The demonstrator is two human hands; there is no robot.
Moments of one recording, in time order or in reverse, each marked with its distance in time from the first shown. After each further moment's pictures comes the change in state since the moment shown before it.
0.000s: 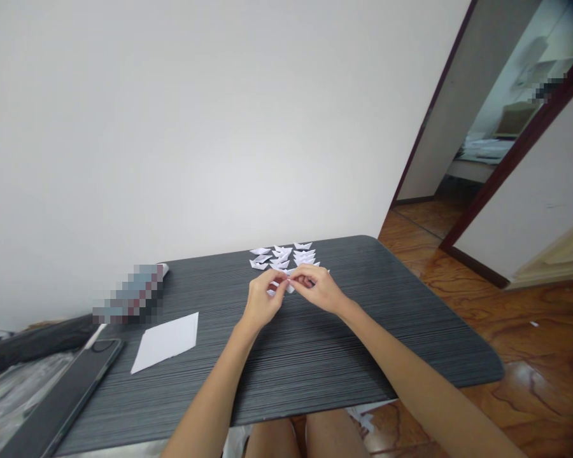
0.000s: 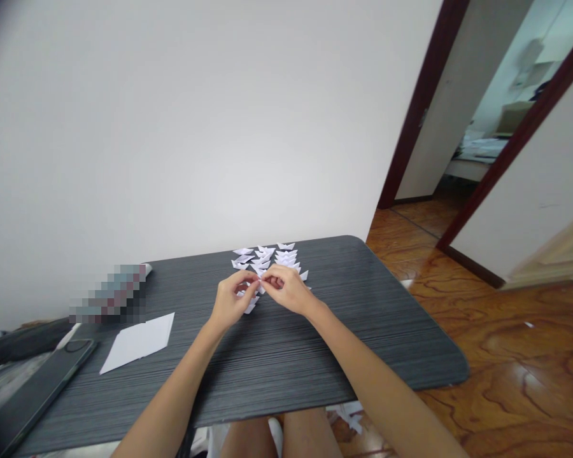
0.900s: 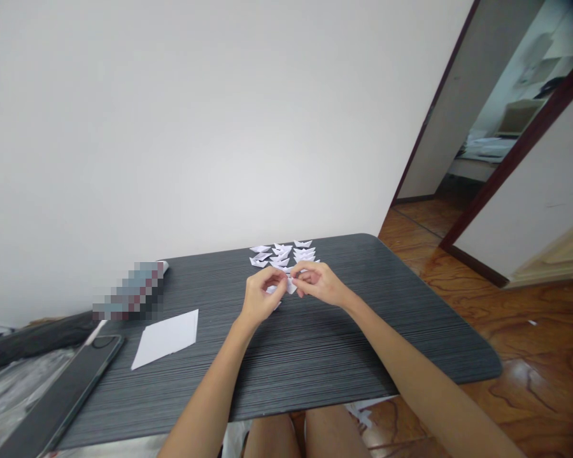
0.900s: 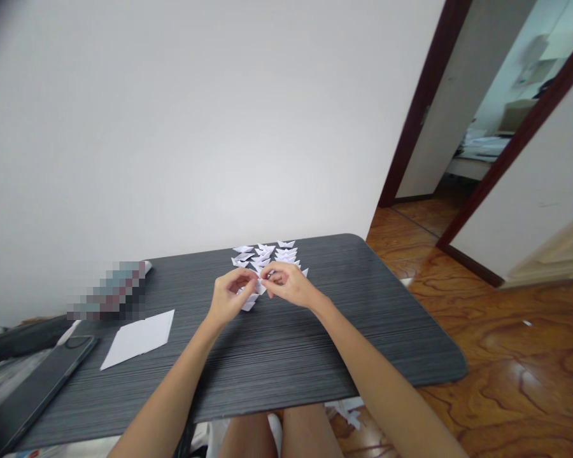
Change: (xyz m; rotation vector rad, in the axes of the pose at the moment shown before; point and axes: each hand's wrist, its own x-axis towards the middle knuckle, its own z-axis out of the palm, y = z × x) left_hand 0.000 0.000 -0.001 -0.179 0.029 0.020; right_hand 0.001 0.002 -0.007 0.501 -0.211 0.188
